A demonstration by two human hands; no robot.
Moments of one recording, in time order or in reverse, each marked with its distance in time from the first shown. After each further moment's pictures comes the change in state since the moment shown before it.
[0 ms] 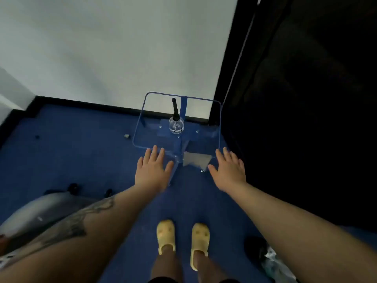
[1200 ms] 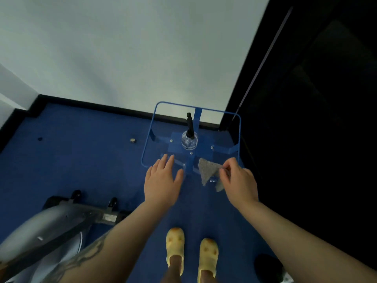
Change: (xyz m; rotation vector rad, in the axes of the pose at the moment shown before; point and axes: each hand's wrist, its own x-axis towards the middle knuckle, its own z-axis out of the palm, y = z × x) left_hand 0.066 -0.009 -0.025 -0.170 0.077 -0.038; right_hand 0.069 -0.037 -0.010 0.273 0.268 -0.135
